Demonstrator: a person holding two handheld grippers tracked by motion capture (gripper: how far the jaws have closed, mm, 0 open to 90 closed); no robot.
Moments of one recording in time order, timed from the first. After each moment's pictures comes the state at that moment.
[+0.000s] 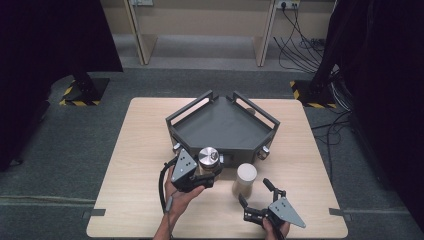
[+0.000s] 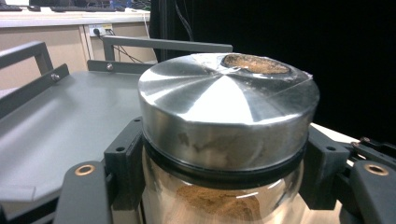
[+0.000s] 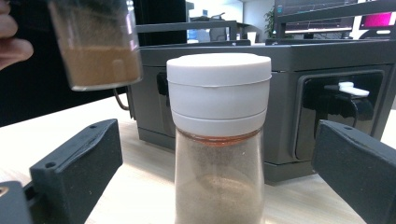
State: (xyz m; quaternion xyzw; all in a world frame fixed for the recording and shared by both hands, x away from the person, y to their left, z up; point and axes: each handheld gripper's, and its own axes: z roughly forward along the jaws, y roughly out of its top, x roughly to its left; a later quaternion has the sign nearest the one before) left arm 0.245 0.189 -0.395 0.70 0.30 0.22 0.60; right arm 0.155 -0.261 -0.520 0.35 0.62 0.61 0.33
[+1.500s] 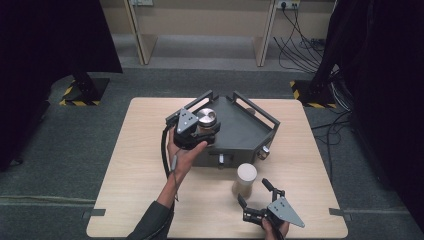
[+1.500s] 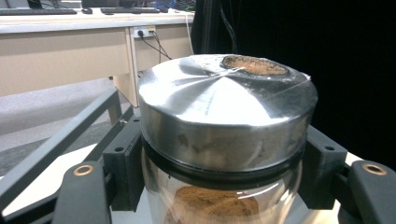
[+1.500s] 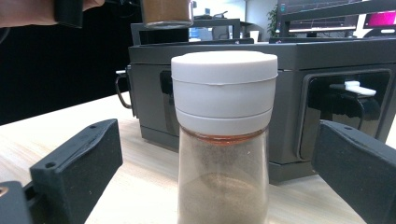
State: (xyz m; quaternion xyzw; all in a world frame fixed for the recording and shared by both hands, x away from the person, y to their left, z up) left arm 0.316 0.171 -0.341 0.68 0.37 0.27 0.57; right arm 0.156 -0.261 -0.519 0.35 0.63 0.61 0.33
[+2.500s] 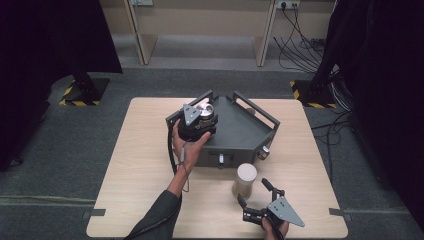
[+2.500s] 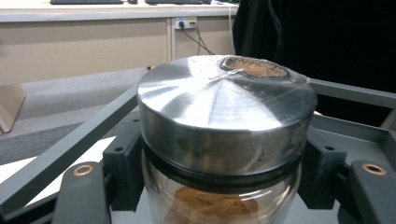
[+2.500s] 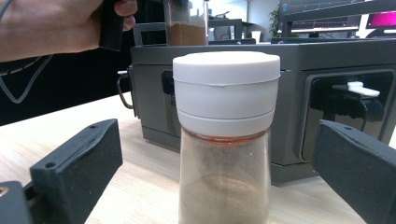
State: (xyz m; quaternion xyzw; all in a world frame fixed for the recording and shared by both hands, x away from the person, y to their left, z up) left arm 0.338 0.140 -0.362 0.66 0.44 0.31 0.53; right arm 0.158 -0.262 -0.519 0.35 0.63 0.62 0.32
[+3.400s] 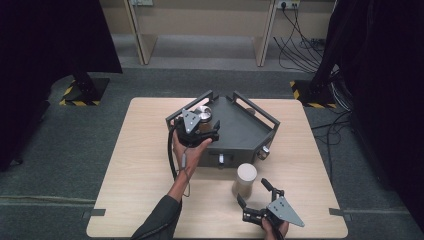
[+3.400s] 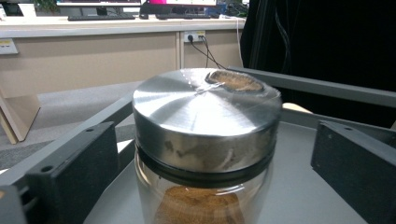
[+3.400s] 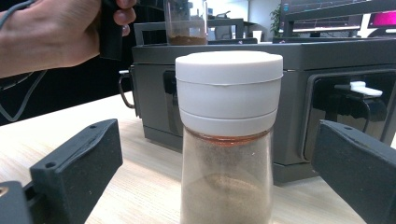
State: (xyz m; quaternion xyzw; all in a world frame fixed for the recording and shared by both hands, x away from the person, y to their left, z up) left arm 0.321 0.137 -0.381 0.63 0.43 0.34 0.55; right arm 0.158 -0.261 -0.519 0.35 0.63 0.62 0.32
